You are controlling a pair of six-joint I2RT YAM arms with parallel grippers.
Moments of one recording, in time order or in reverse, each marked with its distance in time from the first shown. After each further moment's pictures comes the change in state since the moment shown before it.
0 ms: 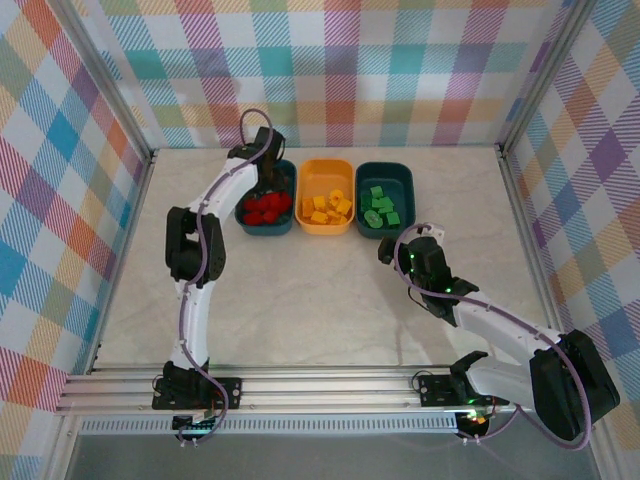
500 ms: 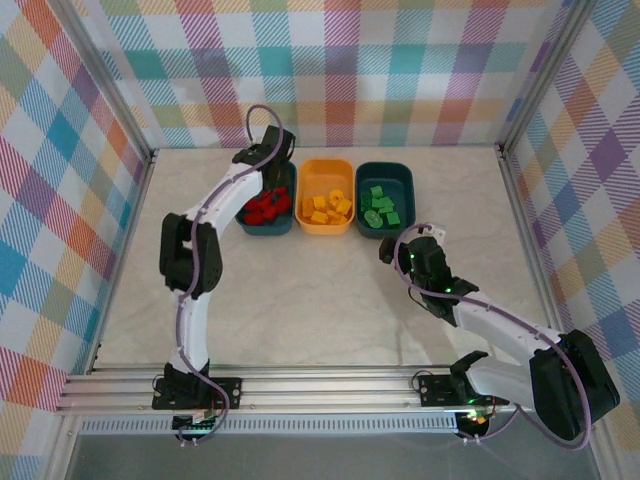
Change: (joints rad) left arm -0.056 -0.071 -0.082 0.129 -0.106 -0.017; right arm 0.000 0.000 0.000 0.000 0.018 0.000
